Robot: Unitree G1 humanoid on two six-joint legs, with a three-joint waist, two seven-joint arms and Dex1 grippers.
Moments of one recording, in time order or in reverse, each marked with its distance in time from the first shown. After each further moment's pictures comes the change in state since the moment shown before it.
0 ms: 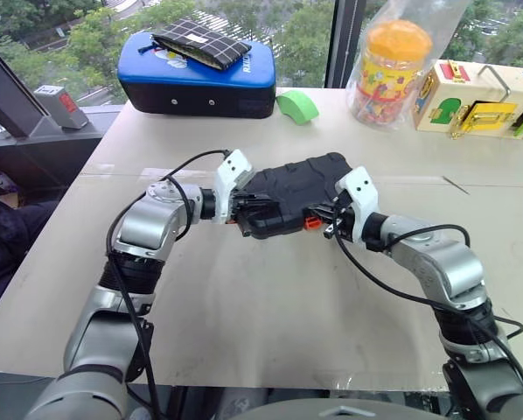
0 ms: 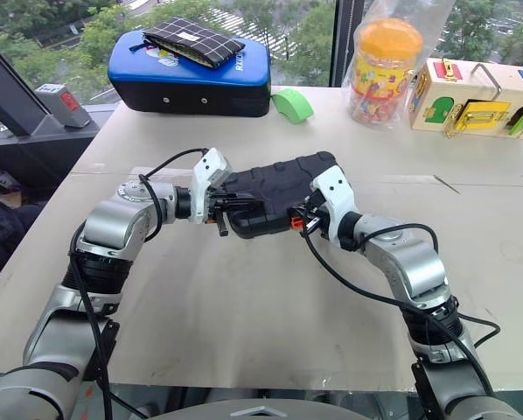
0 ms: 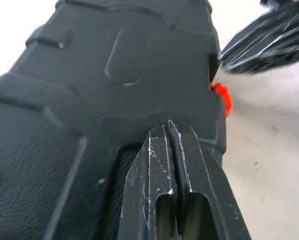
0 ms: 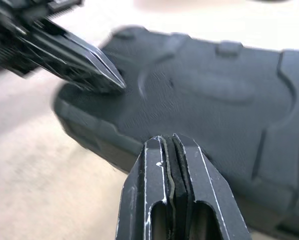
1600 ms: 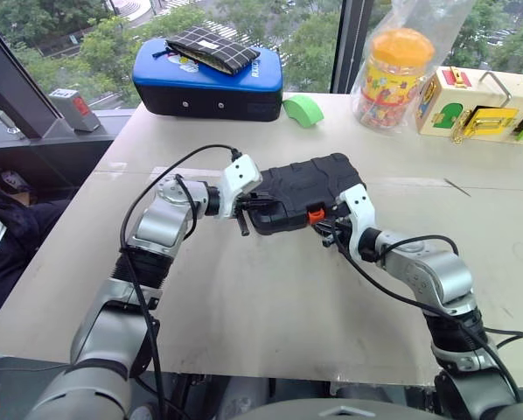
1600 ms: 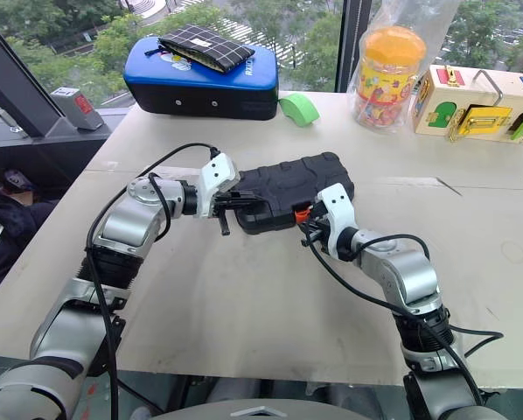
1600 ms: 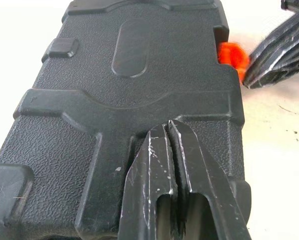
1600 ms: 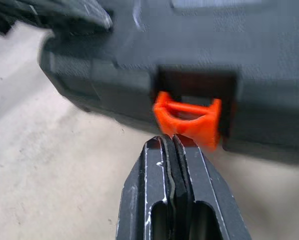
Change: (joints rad) left arm -0.020 -0.030 -0.042 0.175 0.138 -0.270 -0.026; right arm 0.016 0.103 -0.017 0.114 -0.003 0.047 -0.100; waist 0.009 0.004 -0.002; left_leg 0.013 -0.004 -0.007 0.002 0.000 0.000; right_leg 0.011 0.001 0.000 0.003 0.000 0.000
